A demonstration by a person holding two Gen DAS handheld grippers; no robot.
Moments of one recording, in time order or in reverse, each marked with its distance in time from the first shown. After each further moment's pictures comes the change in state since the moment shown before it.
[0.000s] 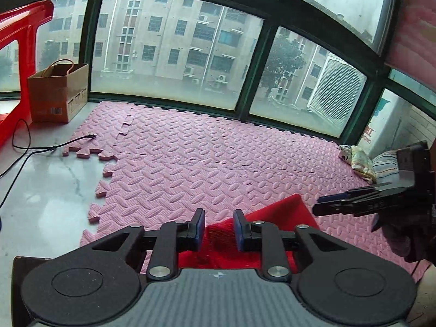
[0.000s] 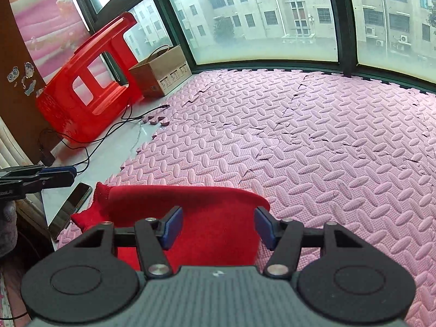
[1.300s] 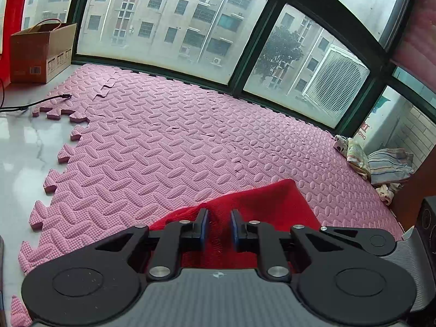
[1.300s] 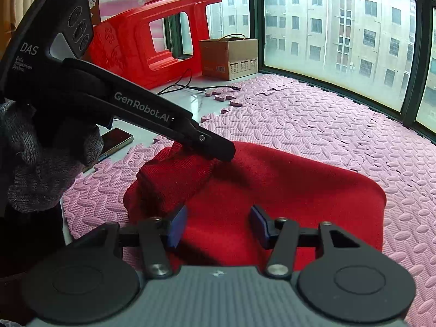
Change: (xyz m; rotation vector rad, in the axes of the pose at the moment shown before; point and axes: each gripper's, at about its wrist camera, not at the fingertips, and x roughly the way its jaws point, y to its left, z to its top) left arm 0.062 0.018 -0.026 -0.129 0.079 -0.014; right arm 0.038 0.132 -0.078 -0.347 -0.052 -0.011
